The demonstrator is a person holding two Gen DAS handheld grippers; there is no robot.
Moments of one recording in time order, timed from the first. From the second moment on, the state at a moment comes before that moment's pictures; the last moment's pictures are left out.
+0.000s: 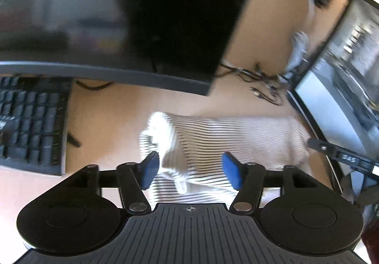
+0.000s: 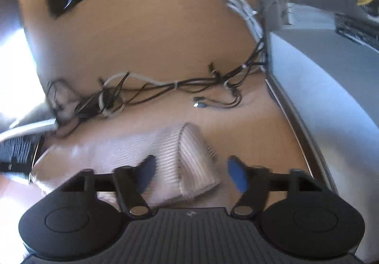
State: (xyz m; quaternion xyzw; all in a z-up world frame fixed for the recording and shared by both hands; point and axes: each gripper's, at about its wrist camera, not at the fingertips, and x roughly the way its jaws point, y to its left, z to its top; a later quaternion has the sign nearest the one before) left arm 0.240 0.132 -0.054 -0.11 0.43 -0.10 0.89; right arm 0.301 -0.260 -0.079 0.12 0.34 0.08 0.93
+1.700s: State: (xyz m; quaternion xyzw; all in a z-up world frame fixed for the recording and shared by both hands) left arm 0.204 0.056 -0.087 0.01 0.43 -0.26 0.87; right arm 0.213 -0.191 -0.091 0.04 0.36 0.00 0.93
